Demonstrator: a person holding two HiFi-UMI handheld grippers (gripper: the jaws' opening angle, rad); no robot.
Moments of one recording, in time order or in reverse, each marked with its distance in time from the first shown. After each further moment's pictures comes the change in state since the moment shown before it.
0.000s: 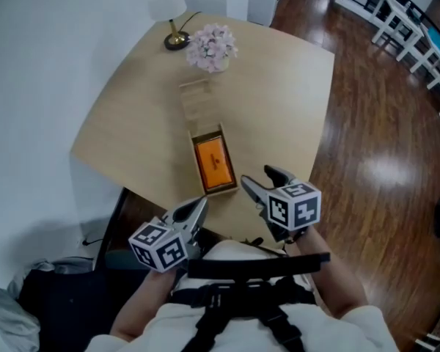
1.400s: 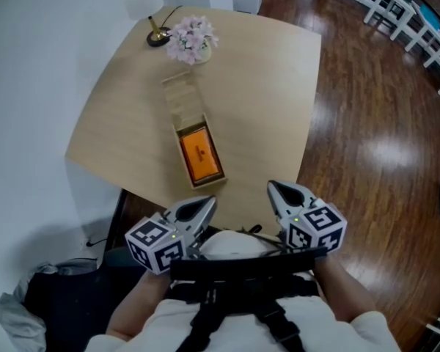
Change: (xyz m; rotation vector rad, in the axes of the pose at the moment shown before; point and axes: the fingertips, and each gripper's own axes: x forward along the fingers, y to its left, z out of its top) left arm 0.020 -0.069 -0.010 0.107 0.152 -0.126; right arm -0.099 -0.012 -0.024 -0.010 -0.121 -0.017
